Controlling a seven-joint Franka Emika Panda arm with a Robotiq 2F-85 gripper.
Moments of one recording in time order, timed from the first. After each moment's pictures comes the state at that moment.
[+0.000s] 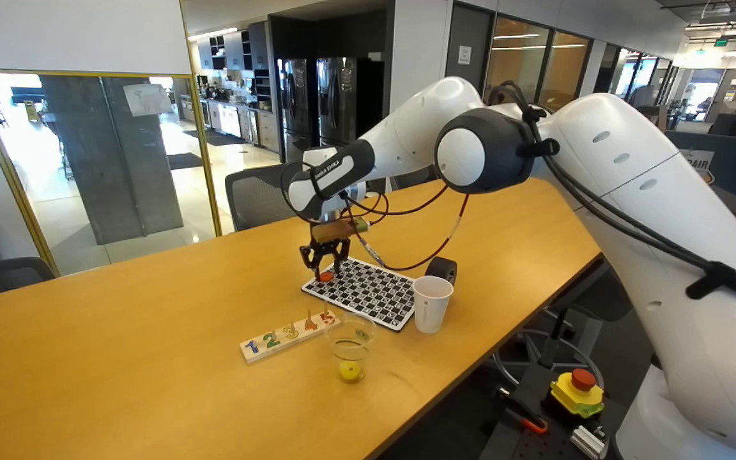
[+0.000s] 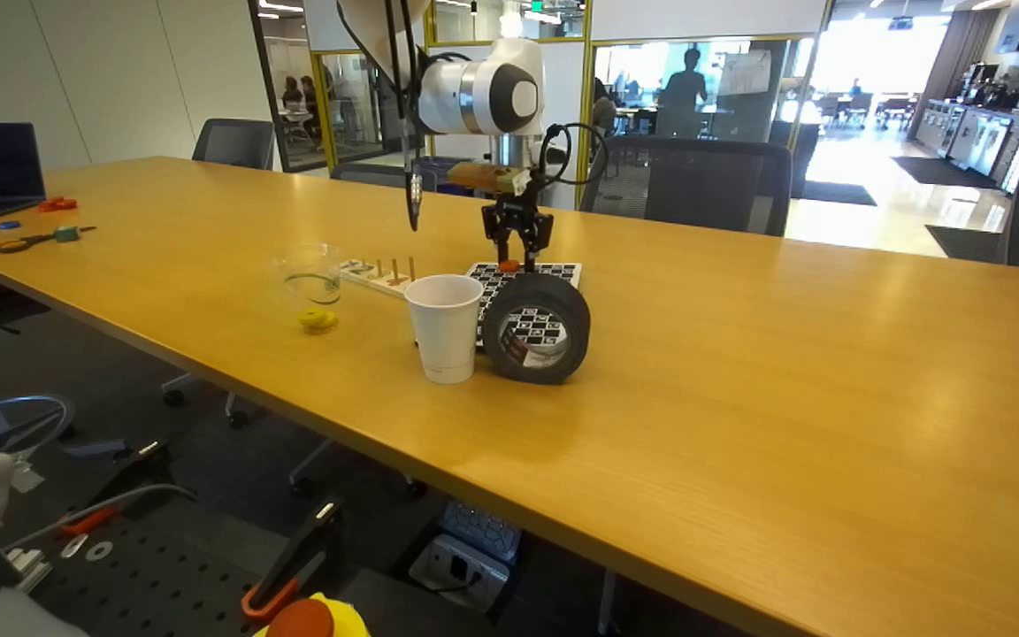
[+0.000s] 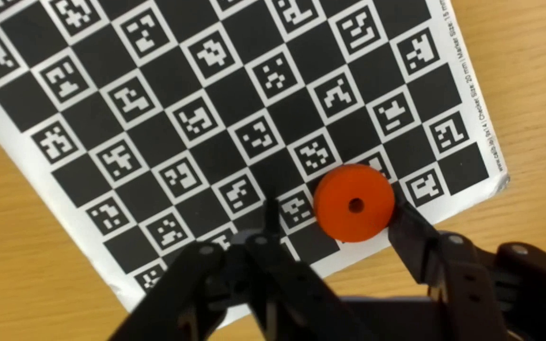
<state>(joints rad) -0.07 0.84 -0.05 -1.32 -0.01 2.14 0.20</state>
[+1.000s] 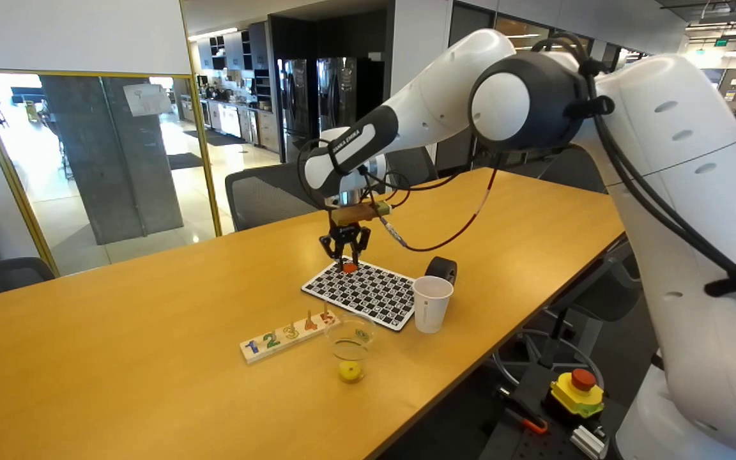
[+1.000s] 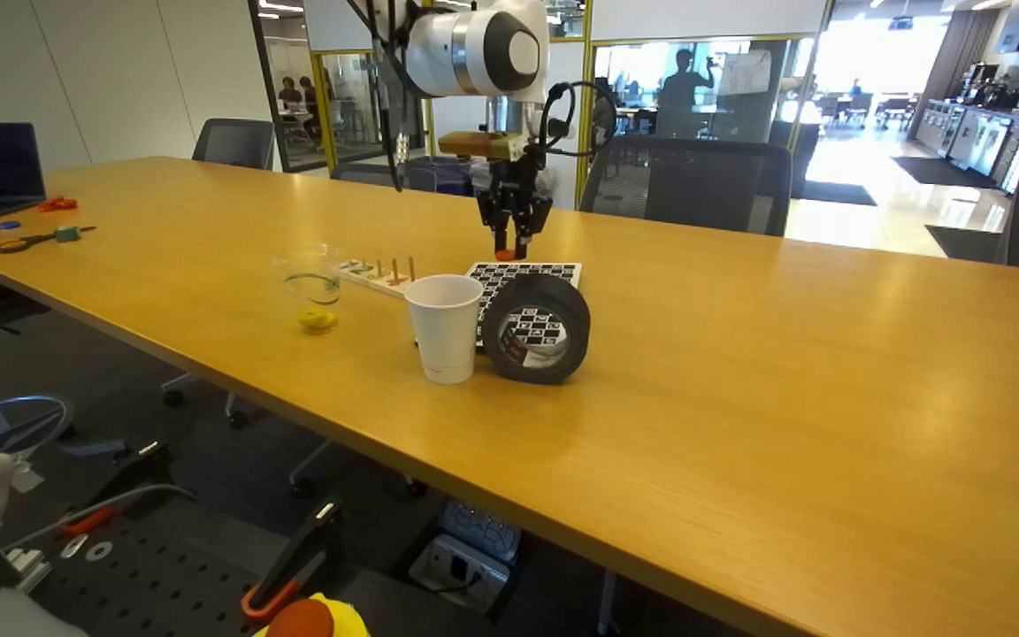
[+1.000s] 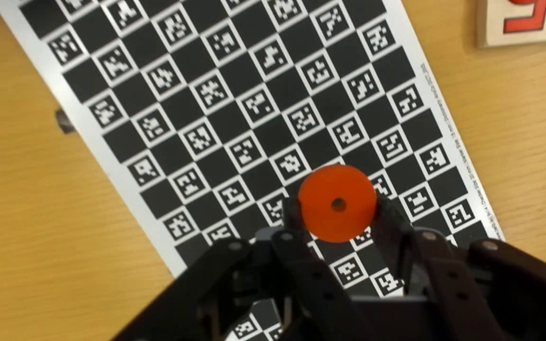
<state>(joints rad) -0.08 0.61 -0.07 -1.56 -0.01 2.07 0.19</state>
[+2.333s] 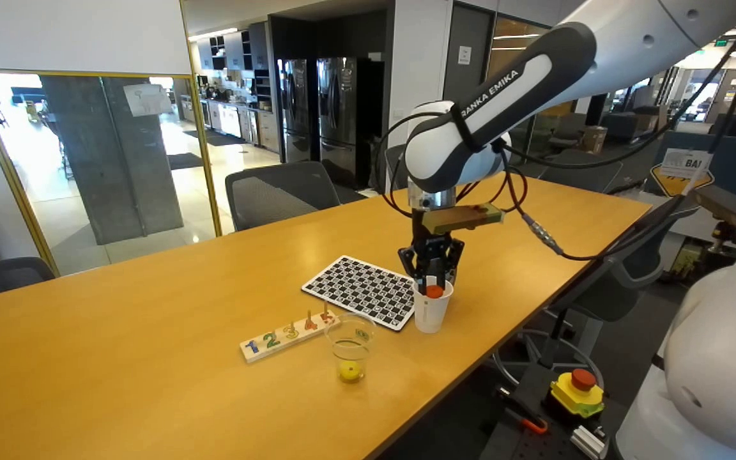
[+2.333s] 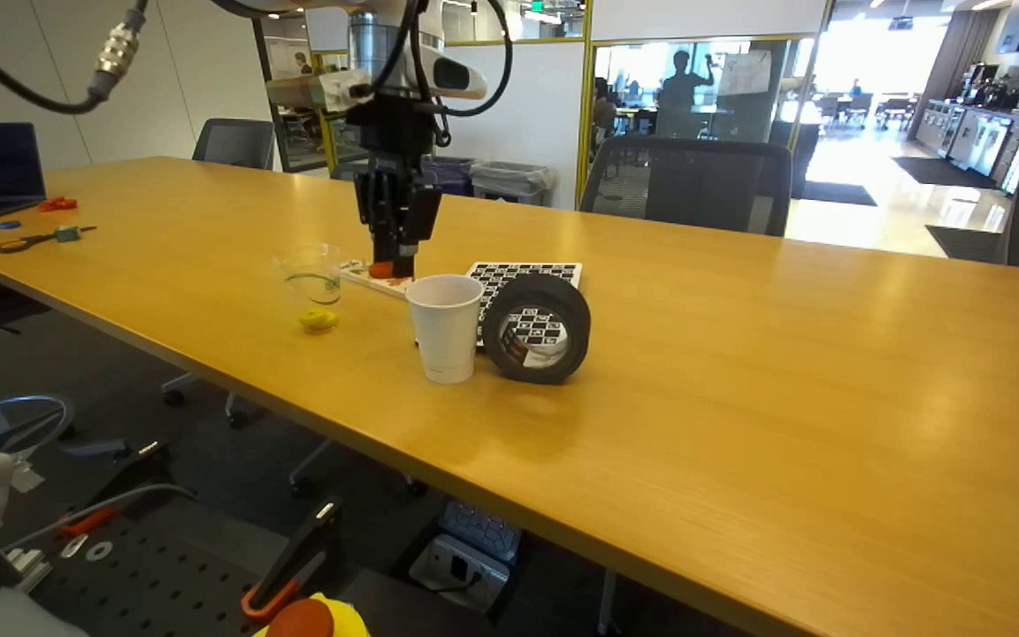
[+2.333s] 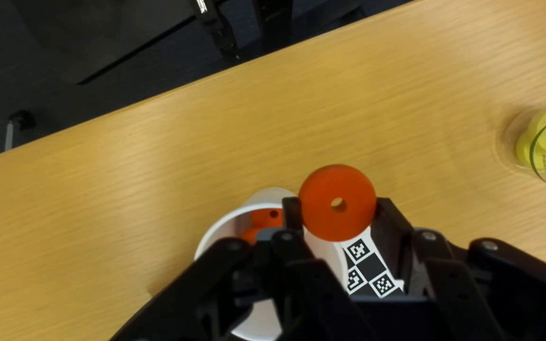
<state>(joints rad) -0.09 -0.22 -0.09 -2.52 -0.04 2.16 0.30</state>
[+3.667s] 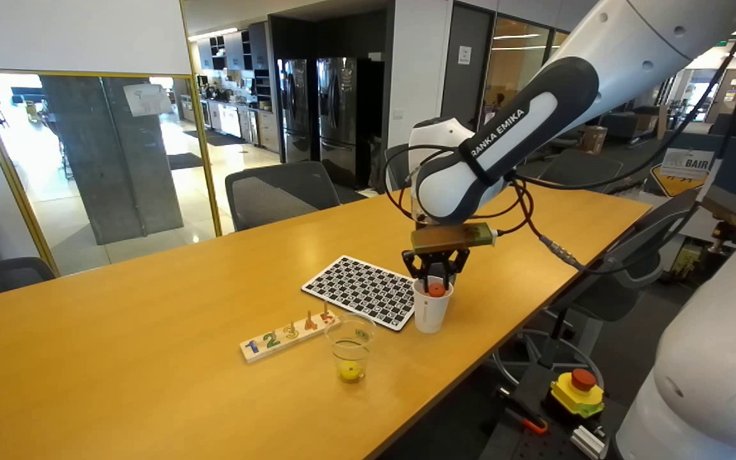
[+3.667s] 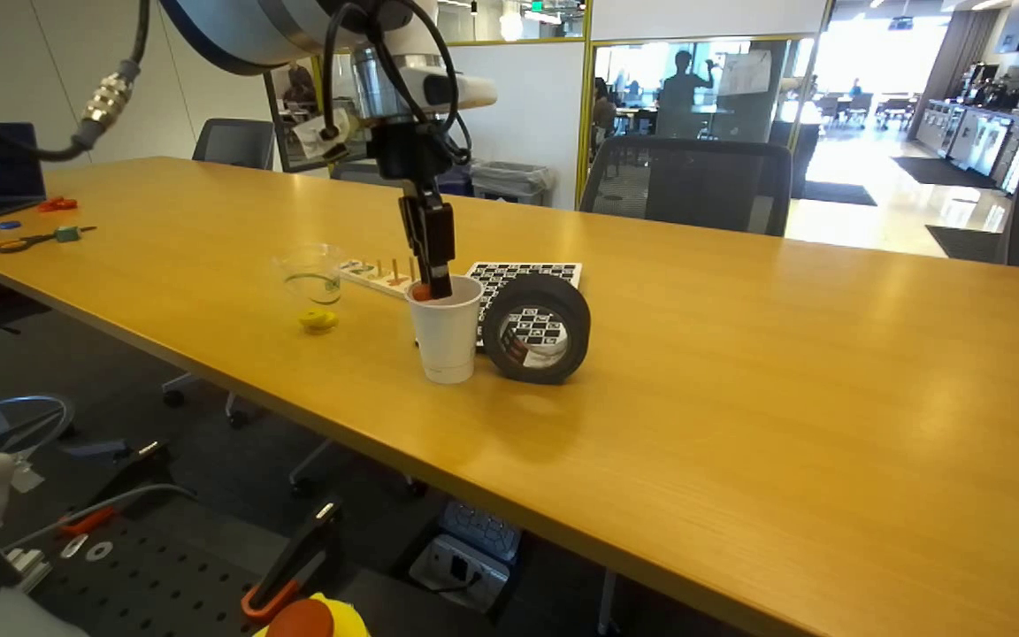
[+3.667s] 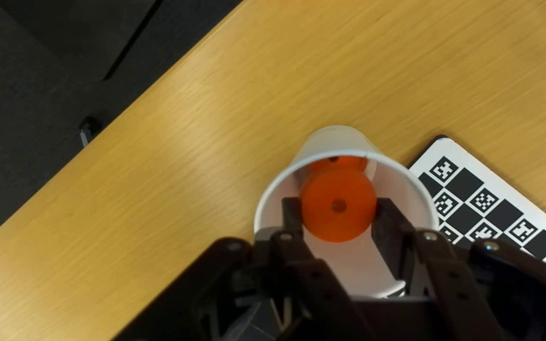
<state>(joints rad) -0.19 -0.18 -0.01 -2.58 -0.25 2.36 0.75</state>
